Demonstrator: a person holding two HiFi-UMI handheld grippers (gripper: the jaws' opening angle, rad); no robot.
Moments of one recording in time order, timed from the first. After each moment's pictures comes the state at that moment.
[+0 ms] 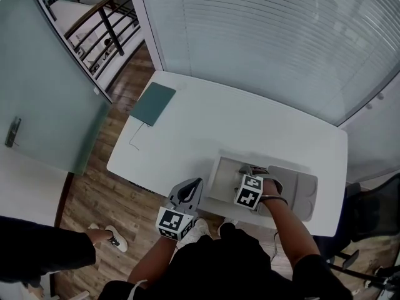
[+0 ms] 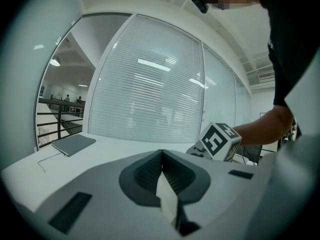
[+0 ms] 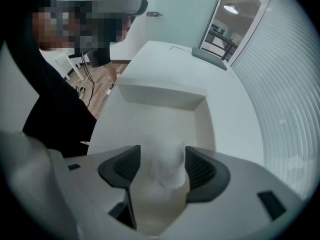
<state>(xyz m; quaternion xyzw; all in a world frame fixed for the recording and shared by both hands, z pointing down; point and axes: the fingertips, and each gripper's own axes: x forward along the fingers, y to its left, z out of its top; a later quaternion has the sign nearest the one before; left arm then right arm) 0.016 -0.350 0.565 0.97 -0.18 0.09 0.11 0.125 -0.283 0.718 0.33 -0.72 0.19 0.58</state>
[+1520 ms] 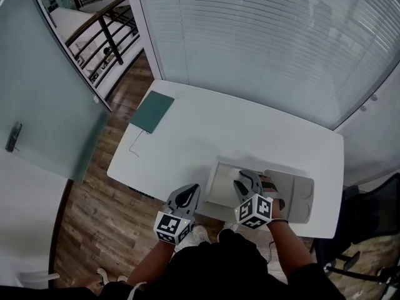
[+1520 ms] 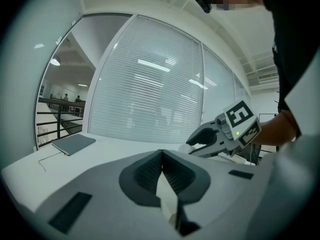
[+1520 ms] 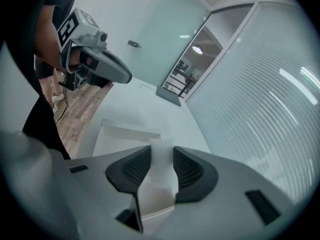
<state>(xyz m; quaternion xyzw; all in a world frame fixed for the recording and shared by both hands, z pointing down) 0.010 -0.345 0.566 0.97 -0.18 0.09 0.11 0.137 -0.302 0.607 0.55 -0.69 0.01 0.48</state>
